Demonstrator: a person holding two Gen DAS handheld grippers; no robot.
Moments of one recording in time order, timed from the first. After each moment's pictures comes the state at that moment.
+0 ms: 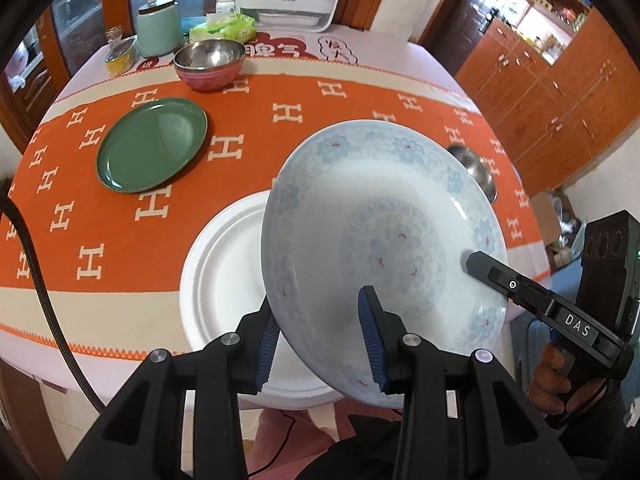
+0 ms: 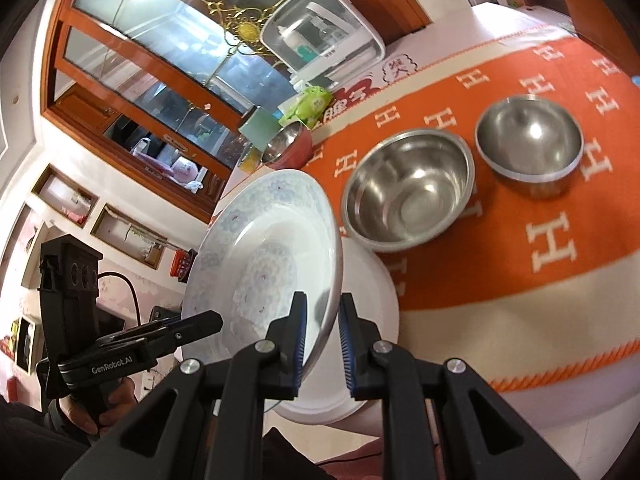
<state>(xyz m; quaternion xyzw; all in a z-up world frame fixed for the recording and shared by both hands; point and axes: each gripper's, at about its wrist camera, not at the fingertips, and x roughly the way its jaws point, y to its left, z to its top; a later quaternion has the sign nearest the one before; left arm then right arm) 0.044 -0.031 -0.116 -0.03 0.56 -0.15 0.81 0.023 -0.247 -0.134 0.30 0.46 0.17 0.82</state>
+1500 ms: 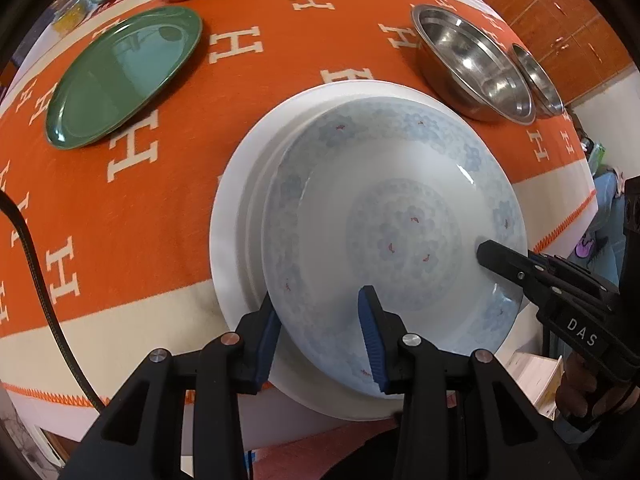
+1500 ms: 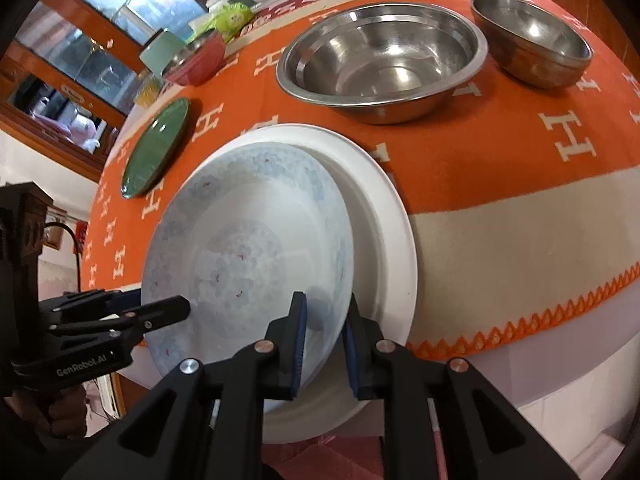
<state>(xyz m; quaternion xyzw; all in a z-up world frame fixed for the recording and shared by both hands) 0.092 0.007 -0.234 0.04 0.66 -0.19 0.73 0.037 -0.166 -0.208 0.20 0.59 0.03 0.78</state>
